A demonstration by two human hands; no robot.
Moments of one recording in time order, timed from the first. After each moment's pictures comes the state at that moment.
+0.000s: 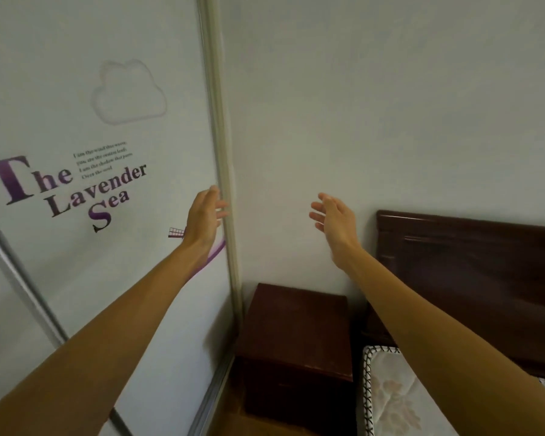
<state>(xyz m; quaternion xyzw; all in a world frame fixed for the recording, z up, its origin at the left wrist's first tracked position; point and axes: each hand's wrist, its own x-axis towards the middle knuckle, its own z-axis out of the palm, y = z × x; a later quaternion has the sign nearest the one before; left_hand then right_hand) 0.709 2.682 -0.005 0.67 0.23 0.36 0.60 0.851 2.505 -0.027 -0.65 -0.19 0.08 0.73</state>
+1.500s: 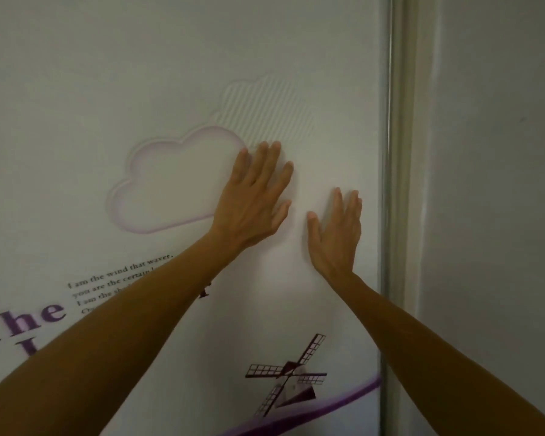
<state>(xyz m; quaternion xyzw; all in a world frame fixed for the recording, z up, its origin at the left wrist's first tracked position) 0.898 3.012 0.121 0.74 0.40 0.19 -0.50 1.052 3.041 0.007 -0.58 -0.54 -0.04 0.61</state>
